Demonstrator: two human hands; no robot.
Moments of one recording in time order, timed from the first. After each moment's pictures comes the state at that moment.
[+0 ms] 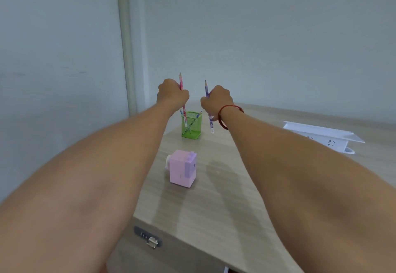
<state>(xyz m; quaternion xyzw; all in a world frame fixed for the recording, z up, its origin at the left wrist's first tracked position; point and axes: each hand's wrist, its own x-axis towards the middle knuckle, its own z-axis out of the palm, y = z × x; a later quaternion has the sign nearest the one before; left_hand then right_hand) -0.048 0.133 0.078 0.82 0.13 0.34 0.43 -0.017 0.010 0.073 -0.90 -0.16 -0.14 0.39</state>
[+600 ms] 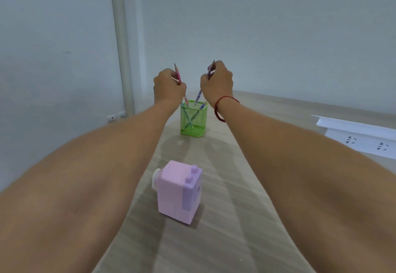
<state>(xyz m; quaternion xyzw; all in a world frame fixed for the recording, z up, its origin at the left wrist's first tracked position) 0.103 0.185 0.008 0.78 0.13 0.43 0.43 0.123 0.067 0.028 -0.81 -0.18 -0.28 0.49</state>
